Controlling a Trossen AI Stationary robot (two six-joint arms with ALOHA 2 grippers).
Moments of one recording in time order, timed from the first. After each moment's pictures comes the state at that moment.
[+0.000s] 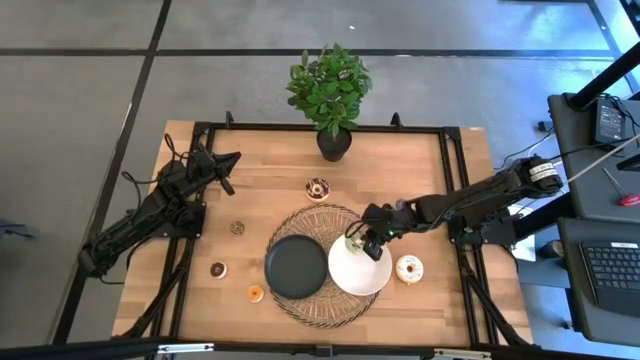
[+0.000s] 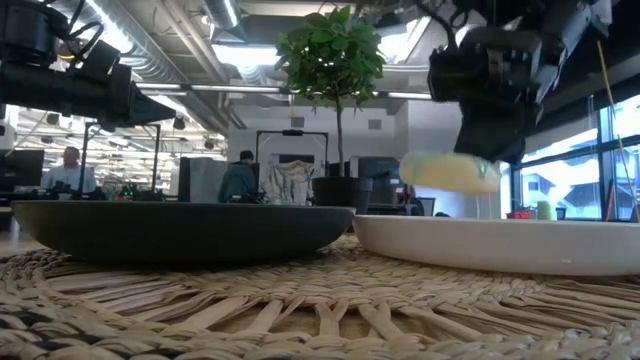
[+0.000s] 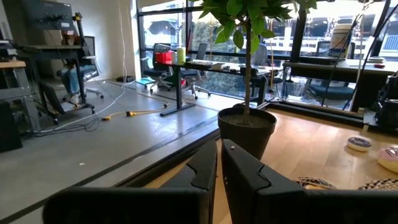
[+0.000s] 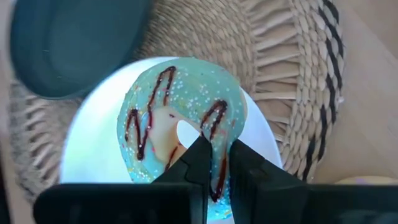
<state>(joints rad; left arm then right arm) 0.73 0.00 0.01 0.03 0.04 -0.04 0.22 1.44 0.76 -0.27 0.09 0.76</state>
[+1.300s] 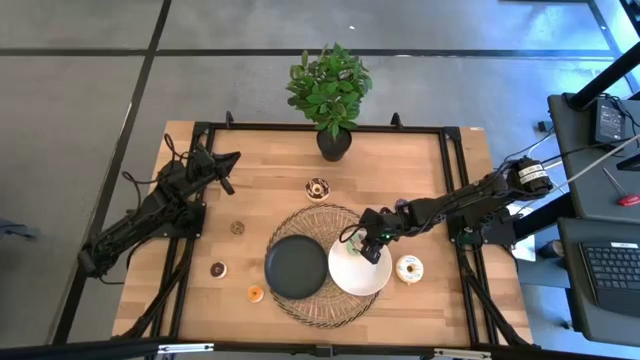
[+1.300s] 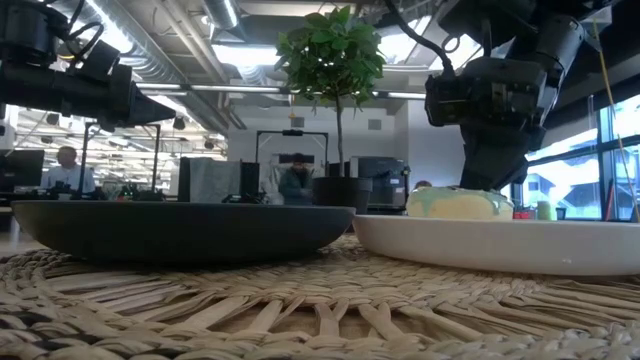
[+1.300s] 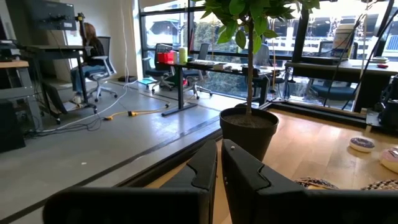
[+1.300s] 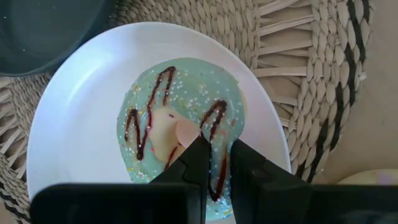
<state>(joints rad) 0.73 0.00 0.01 0.03 0.03 -0.04 0.22 1.52 0.76 -0.26 0.04 0.75</state>
